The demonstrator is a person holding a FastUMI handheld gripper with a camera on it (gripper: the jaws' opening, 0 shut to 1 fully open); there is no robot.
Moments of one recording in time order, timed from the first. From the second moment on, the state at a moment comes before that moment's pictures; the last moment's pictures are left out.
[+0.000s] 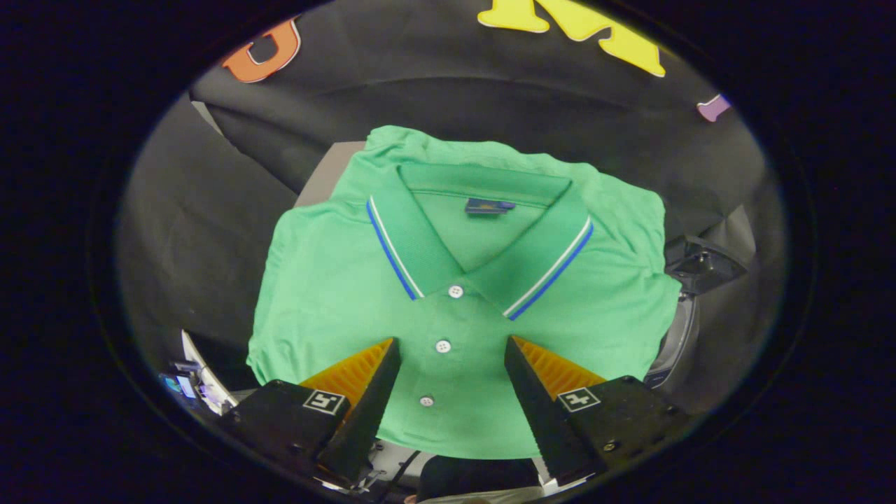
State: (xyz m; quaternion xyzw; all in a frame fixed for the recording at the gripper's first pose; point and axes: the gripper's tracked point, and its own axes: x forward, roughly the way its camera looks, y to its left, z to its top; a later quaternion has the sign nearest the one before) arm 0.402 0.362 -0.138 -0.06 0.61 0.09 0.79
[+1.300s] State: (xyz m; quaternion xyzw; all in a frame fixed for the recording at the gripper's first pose) arm 0.417 0.339 -0.089 -0.04 0.60 0.15 0.78
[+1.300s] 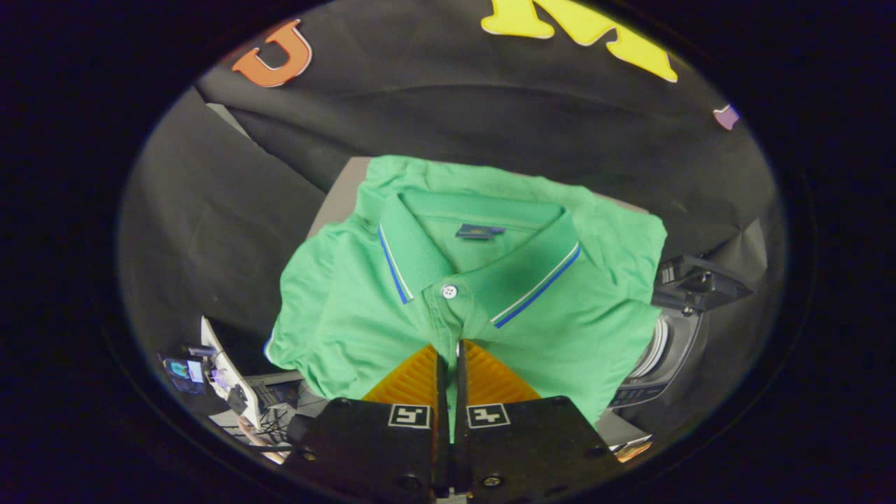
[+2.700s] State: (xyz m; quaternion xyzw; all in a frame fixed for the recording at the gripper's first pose) arm 0.343 0.099 0.142 0.07 0.46 0.07 0.88
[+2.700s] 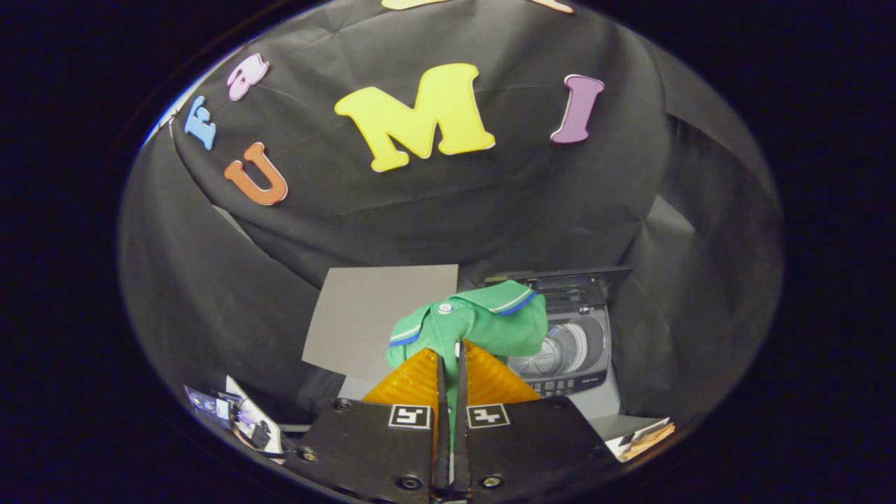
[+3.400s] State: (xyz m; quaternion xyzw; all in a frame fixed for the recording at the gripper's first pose) arm 0.350 -0.015 0.159 0.10 0.43 0.03 0.90
